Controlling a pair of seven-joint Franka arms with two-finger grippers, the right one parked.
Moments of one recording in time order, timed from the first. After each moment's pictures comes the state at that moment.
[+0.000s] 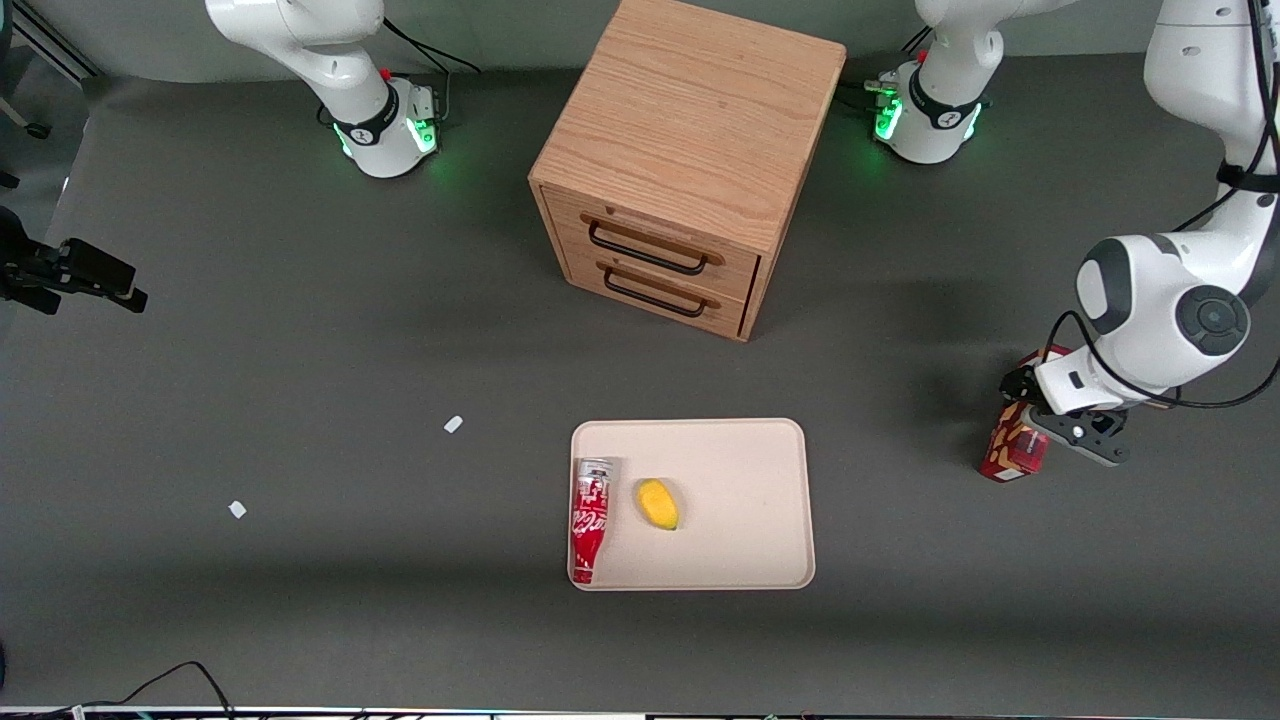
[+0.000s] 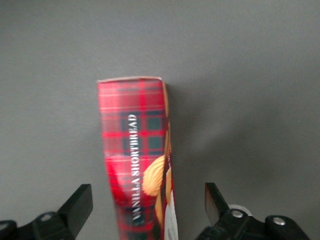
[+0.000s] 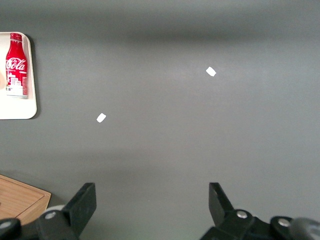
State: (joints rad) arm 0.18 0.37 -0.10 -2.10 0.08 2.51 0.58
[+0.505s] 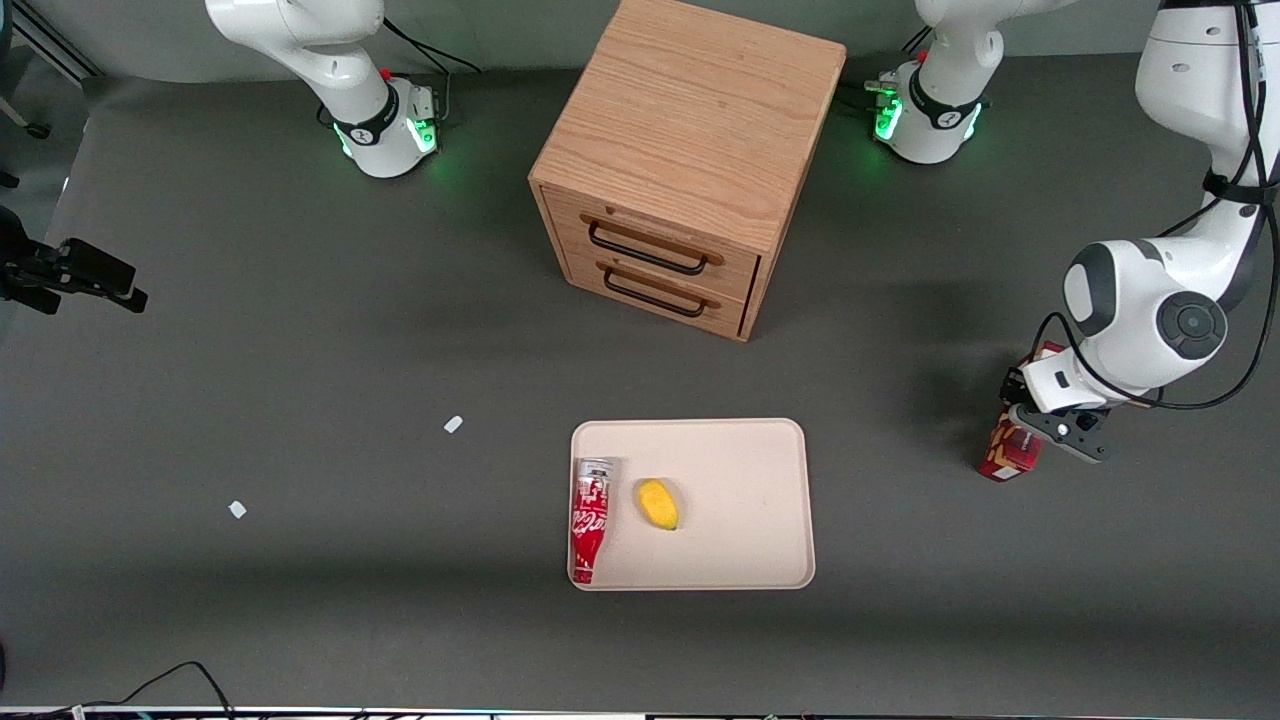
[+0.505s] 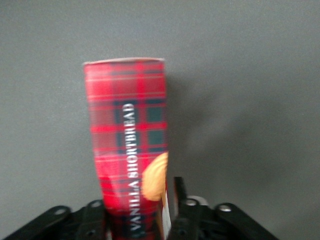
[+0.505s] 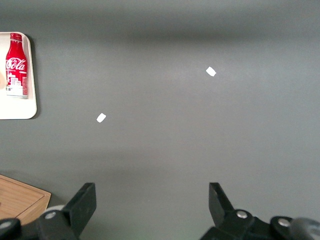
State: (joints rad) arm 0.18 0.38 -0.10 -2.12 0.08 2.52 0.59
